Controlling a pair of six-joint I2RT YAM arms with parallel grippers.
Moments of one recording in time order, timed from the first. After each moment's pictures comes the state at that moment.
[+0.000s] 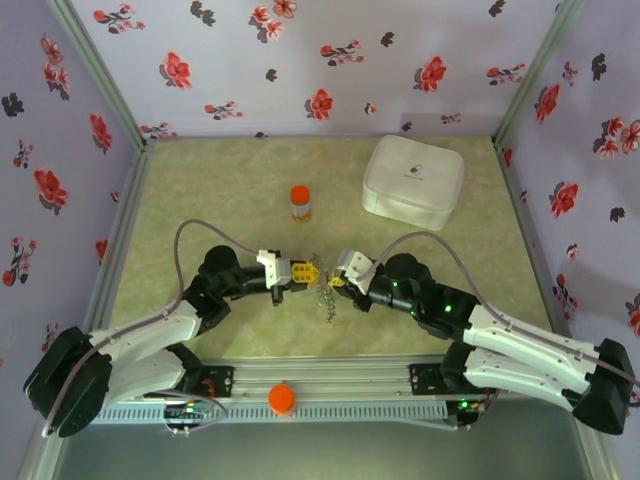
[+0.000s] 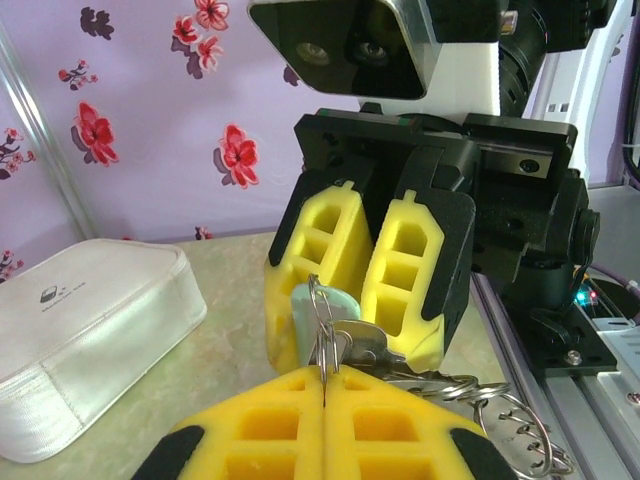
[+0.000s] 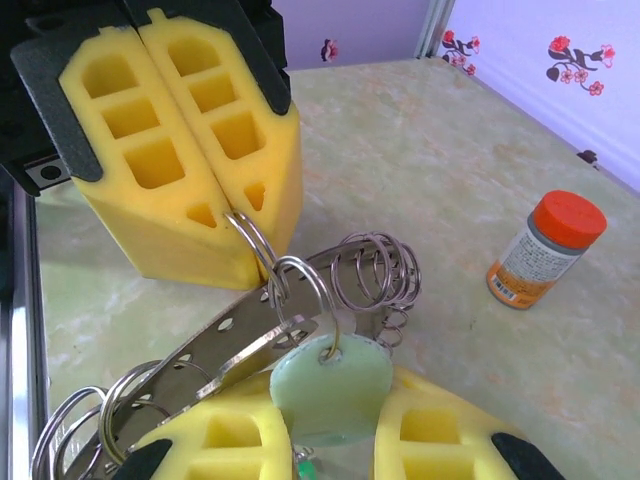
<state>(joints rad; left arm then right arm) -0.76 1.06 0.39 0.66 0.74 0.19 1.00 0.85 0.60 -0.12 -0.07 -0.20</state>
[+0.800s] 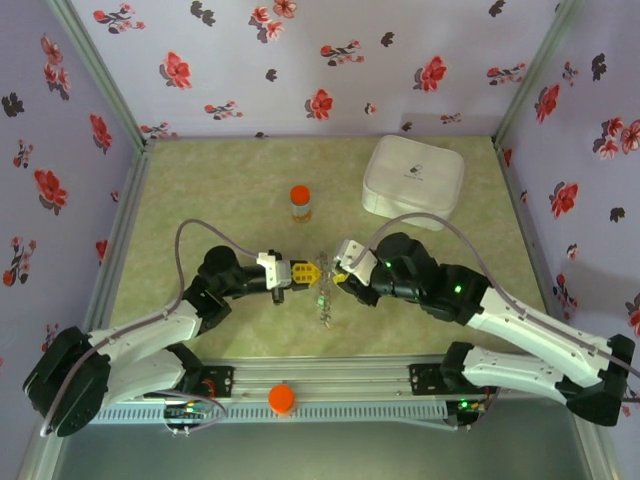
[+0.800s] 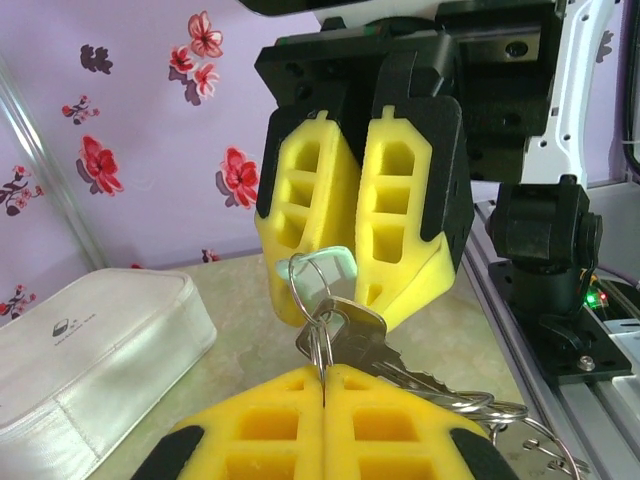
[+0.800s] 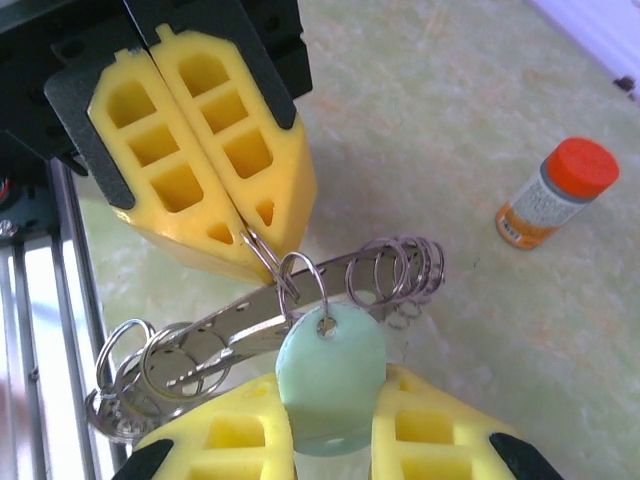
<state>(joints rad) -0.77 1.05 0.40 0.68 0.73 0.24 1.01 0.95 0.94 -0.61 -0.08 -0.20</state>
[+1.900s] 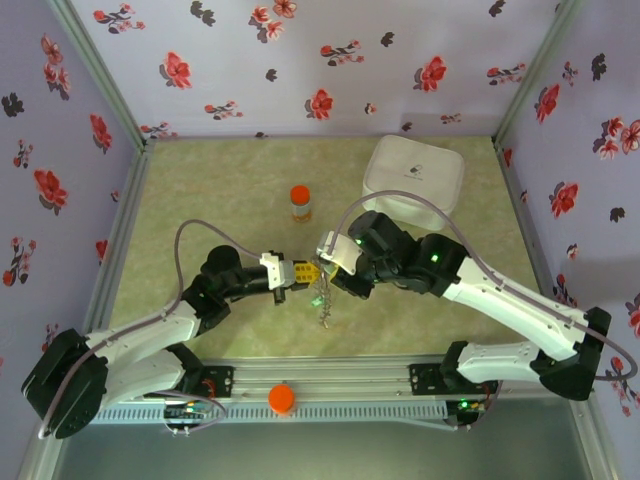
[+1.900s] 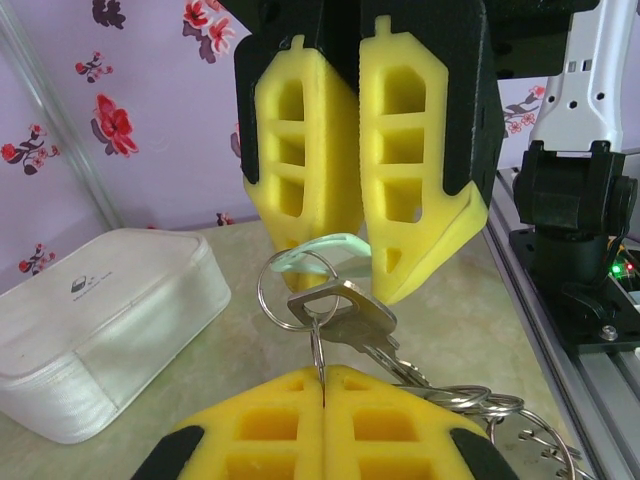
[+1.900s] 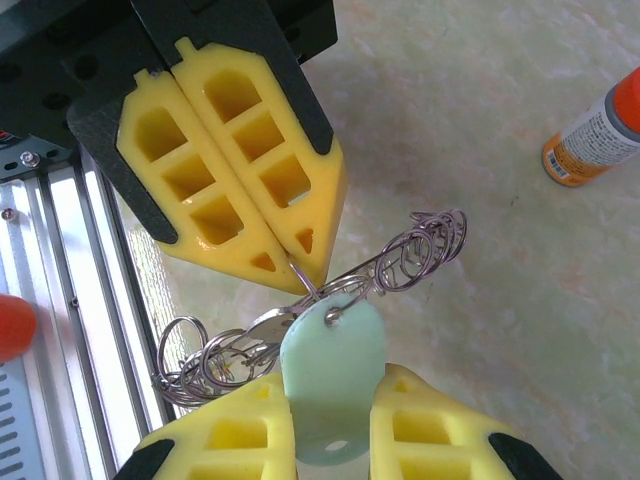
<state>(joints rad) -0.78 1.04 0.40 0.59 0.67 0.28 1.01 1.18 1.22 -0.90 -0.11 -0.22</state>
